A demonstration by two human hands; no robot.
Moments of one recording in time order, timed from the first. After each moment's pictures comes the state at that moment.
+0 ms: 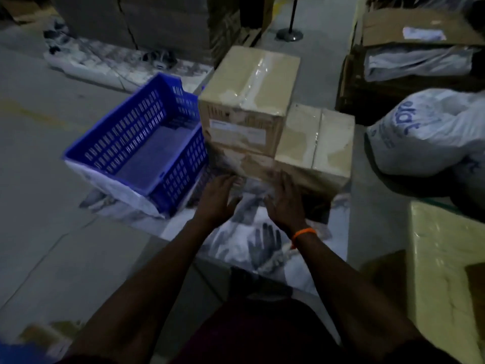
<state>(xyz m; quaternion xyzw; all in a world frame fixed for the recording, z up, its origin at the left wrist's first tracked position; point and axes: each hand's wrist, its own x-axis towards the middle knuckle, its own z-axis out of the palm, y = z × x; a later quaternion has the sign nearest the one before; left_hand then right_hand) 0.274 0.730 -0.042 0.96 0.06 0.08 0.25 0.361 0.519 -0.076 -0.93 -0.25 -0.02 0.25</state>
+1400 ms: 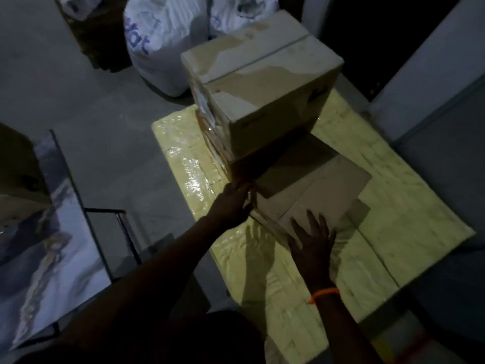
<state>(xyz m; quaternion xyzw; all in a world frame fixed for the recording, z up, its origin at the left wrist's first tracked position) 0.245 -0.017 -0.101 0.87 -0.39 -0.20 0.21 0.018 -0.168 -0.160 -0.93 0.29 -0.11 0.19</state>
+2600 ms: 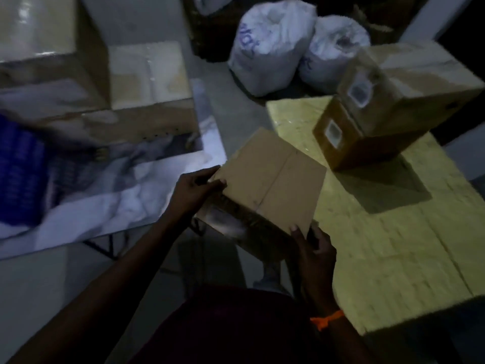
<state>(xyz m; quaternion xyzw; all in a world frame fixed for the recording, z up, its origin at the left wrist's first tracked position) 0.172 0.471 0.013 0.78 0.00 -0.14 0.61 -0.002 0.243 -0.013 -0.73 0.33 -0.13 0.58</state>
